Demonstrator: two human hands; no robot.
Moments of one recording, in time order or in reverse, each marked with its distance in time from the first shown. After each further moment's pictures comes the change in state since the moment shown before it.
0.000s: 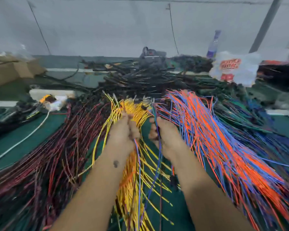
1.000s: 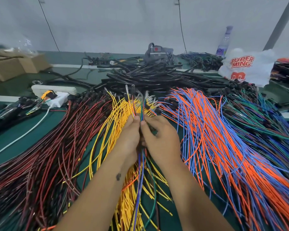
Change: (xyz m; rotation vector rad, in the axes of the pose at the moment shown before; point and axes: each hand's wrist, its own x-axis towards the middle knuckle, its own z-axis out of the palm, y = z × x) left_hand -0.027 -0.010 0.012 0.222 -0.128 0.064; right_hand -0.027 0.008 0.008 -1.148 0.090 -0.696
